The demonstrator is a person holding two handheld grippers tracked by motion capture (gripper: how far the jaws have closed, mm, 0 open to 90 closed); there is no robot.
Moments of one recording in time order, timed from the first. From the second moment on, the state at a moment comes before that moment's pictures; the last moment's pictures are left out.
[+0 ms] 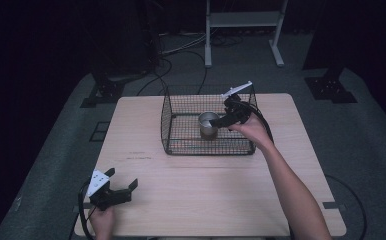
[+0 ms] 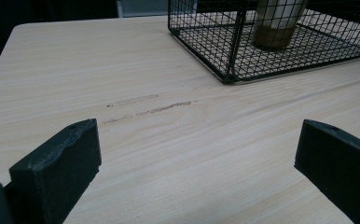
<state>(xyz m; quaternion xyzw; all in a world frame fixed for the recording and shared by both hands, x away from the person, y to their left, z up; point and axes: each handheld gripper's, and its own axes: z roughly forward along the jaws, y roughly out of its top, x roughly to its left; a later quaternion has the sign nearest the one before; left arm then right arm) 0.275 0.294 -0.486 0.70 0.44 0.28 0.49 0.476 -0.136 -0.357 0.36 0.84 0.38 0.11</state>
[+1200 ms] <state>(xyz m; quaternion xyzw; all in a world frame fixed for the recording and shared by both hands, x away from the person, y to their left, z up) 0.275 0.294 -0.486 0.70 0.44 0.29 0.49 0.415 -0.170 -0.363 0.34 0.84 0.41 0.09</state>
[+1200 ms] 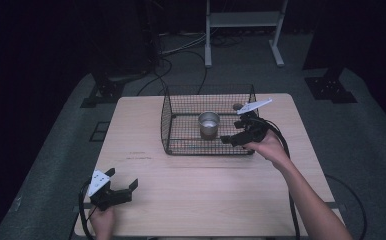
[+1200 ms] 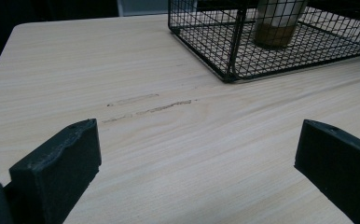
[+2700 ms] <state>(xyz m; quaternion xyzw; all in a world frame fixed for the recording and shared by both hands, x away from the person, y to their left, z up) 0.275 0.292 -0.486 0.70 0.44 0.29 0.48 0.364 -0.218 -0.393 0.35 0.83 0.42 0.08</state>
